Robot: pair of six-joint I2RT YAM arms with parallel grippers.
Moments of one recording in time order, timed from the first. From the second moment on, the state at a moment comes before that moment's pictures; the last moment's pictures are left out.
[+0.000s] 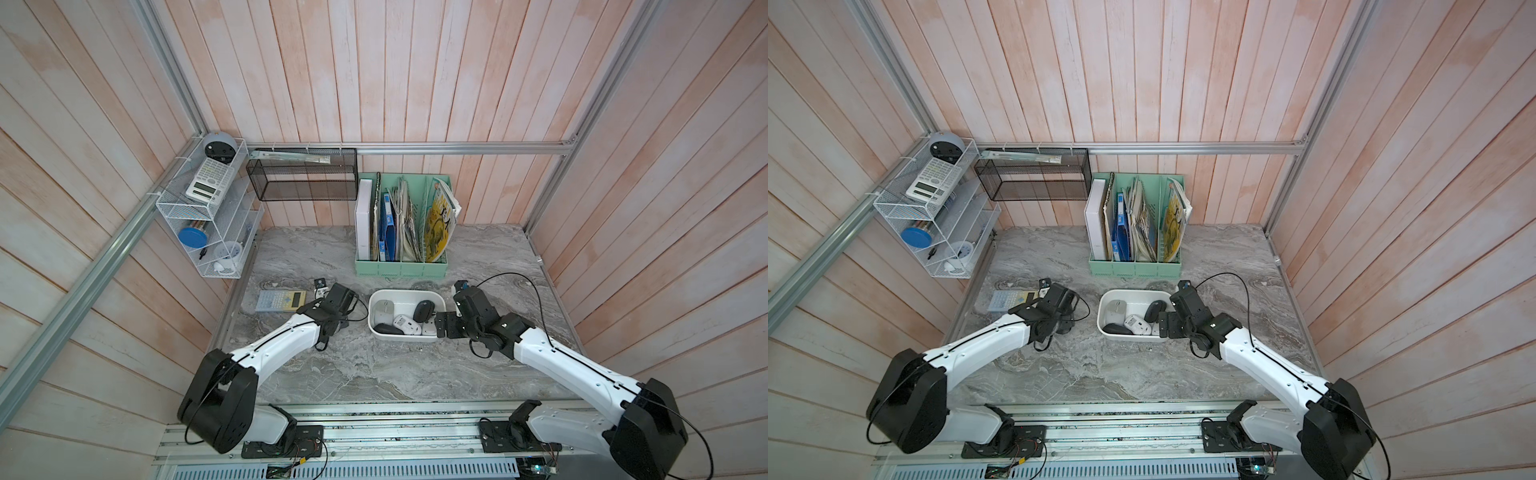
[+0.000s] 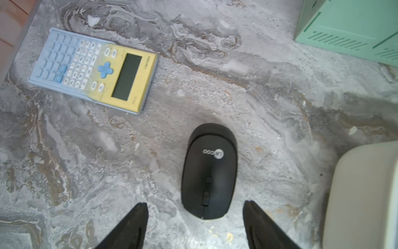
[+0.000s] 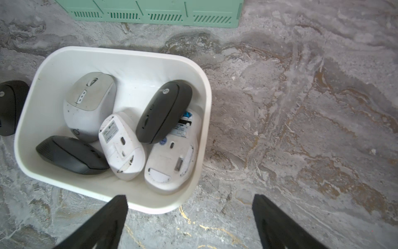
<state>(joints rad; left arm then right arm) -0.49 1.34 0.79 -0.51 -0.42 -0.65 0.68 1.22 0.84 -0.56 0.20 0.48</state>
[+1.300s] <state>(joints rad) -0.46 0.64 0.54 -0.47 -0.30 -0.62 0.82 2.13 1.67 -1.07 0.50 0.75</state>
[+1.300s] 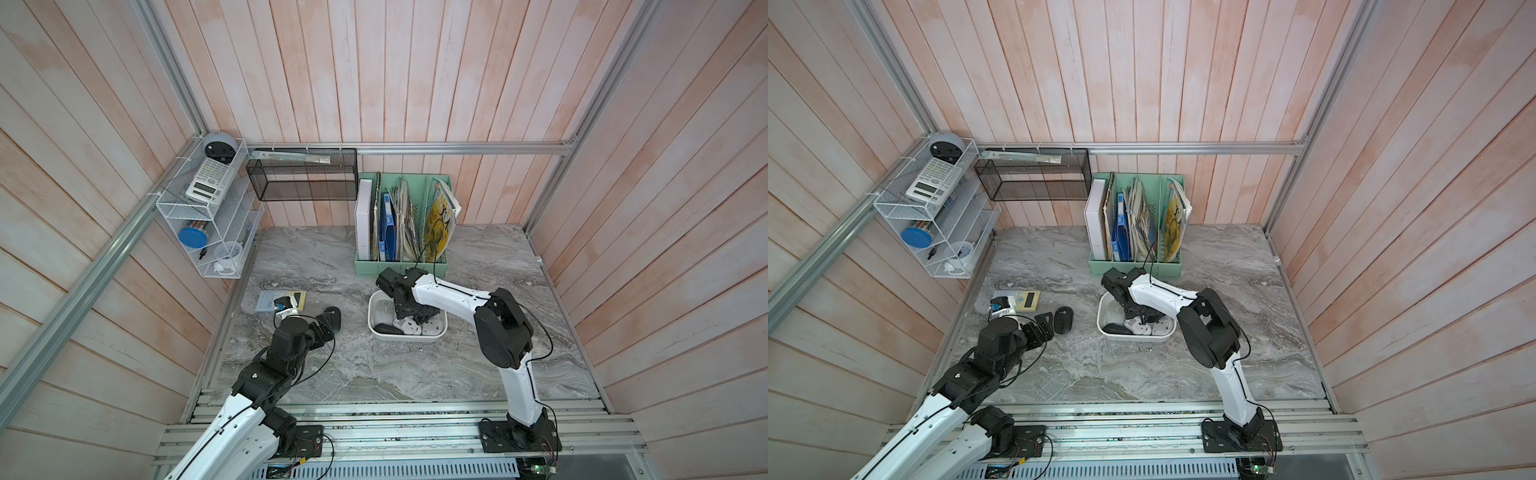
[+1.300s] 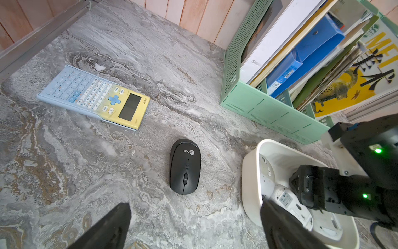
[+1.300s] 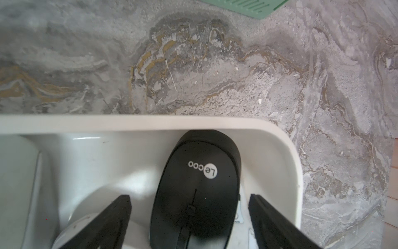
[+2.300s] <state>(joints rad) -0.46 0.64 0.53 -0.48 -0.30 -0.62 0.82 2.17 1.65 -1.03 0.49 0.78</state>
